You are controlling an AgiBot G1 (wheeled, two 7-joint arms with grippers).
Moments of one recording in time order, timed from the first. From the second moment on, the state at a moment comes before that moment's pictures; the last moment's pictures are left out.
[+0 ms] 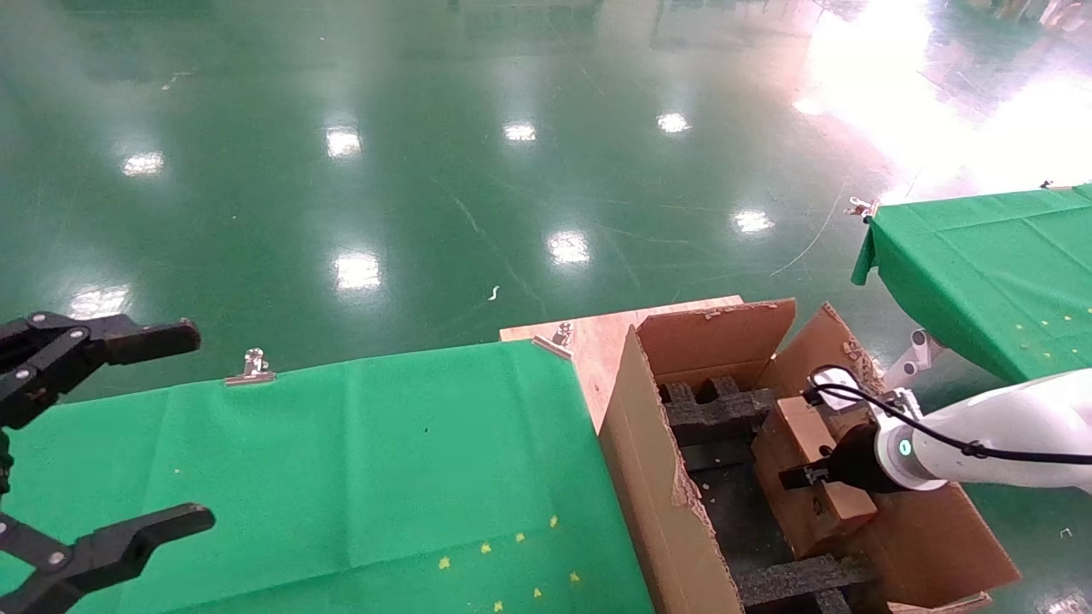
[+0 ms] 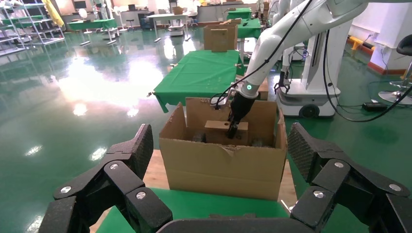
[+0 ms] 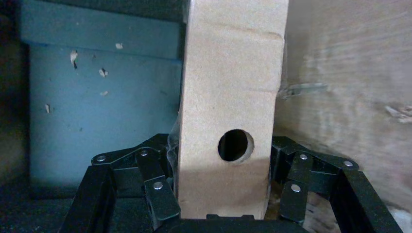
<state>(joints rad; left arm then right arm) -1.09 0.58 0.35 -1.25 0.67 1.46 -0.14 1.57 -0.61 -1.78 0.88 -1.66 -0.62 1.56</state>
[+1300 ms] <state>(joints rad) -1.09 0.58 0.35 -1.25 0.67 1.46 -0.14 1.65 -0.58 -1.76 0.93 -1.66 -0.67 1.54</state>
